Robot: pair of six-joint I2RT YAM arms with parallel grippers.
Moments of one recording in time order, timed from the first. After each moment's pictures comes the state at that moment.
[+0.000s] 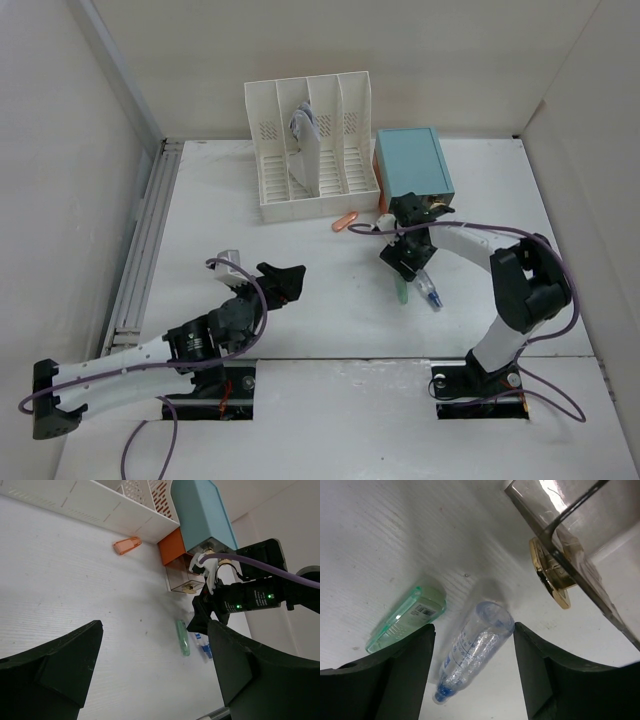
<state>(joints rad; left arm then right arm) -1.21 0.48 0.35 -0.06 -0.85 -0.95 0.45 1.69 1.07 -0.74 0.03 -0.41</state>
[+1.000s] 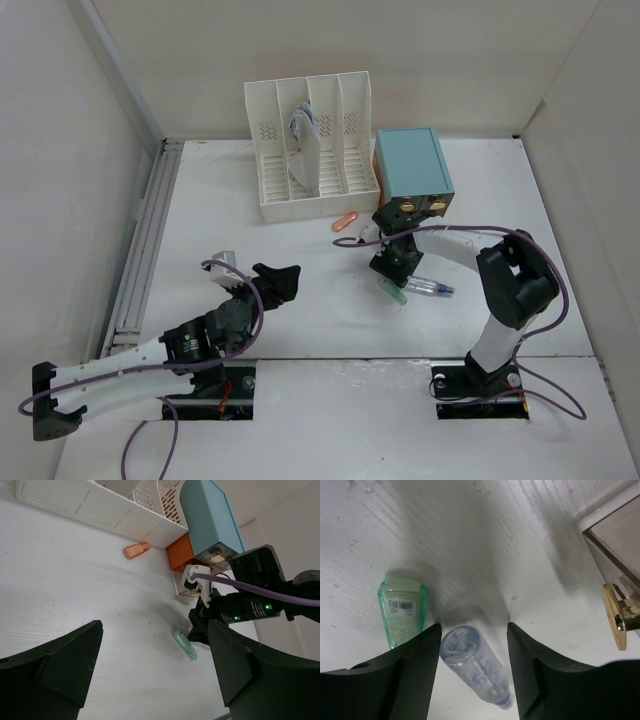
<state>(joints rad) -1.21 0.44 0.35 -0.12 -0.89 -0.94 0.56 1.74 1.09 -0.75 0.04 -0.42</state>
